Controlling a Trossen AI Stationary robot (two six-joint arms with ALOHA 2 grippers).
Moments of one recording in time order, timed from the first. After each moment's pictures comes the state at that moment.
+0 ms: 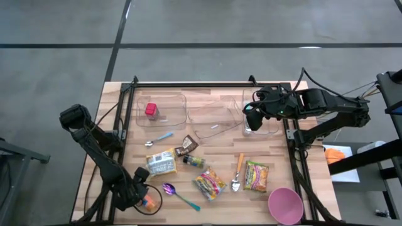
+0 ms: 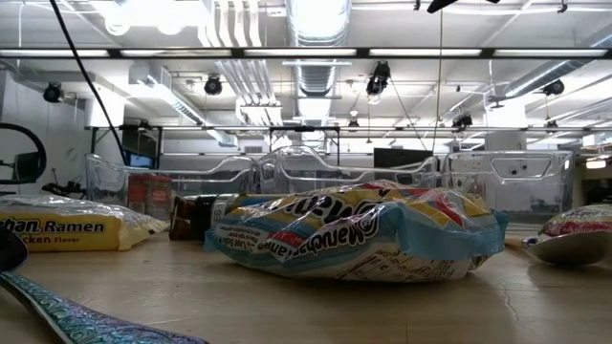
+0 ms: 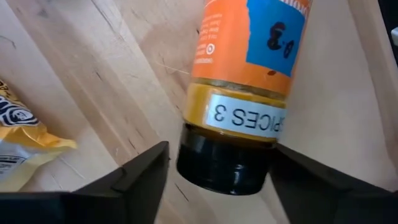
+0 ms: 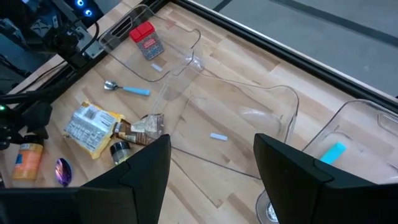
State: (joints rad) left arm -0.98 1.48 0.73 -0.59 0.06 -0.50; right arm 0.09 1.21 1.52 -1.12 0.45 0.81
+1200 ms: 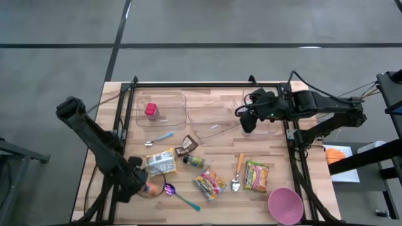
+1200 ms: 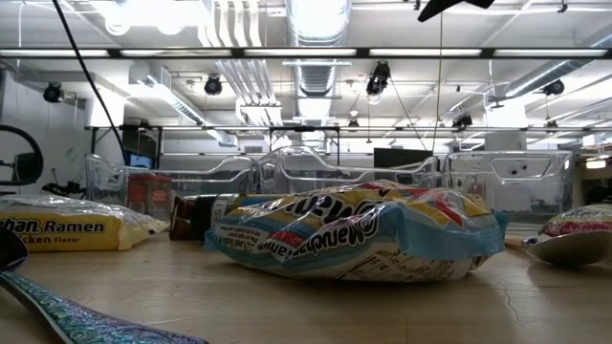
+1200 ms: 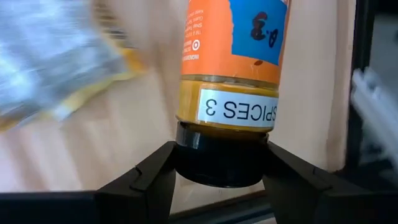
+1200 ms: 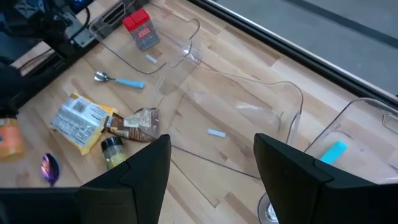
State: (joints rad) left arm -0.84 1.31 0.87 -0.94 0.12 -0.73; right arm 0.09 1.28 1.53 -1.11 0.45 0.80
